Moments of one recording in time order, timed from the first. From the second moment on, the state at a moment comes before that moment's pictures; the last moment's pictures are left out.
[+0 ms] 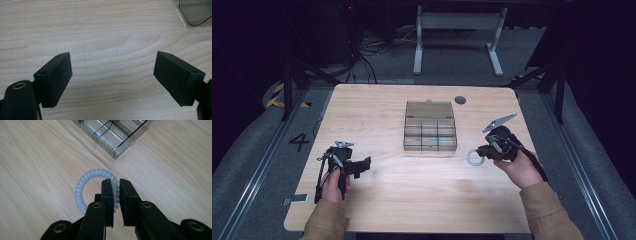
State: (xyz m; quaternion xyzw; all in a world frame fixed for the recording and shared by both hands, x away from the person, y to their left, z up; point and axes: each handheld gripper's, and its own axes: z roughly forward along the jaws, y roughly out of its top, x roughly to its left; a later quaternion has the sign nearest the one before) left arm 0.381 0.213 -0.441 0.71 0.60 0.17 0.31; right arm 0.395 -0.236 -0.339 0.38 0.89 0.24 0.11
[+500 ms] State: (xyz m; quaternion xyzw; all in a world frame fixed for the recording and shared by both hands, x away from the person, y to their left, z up) left arm 0.381 0.213 -0.441 0.71 0.60 0.17 0.31; right arm 0.415 -0.232 -0.329 0.37 0.89 0.23 0.12
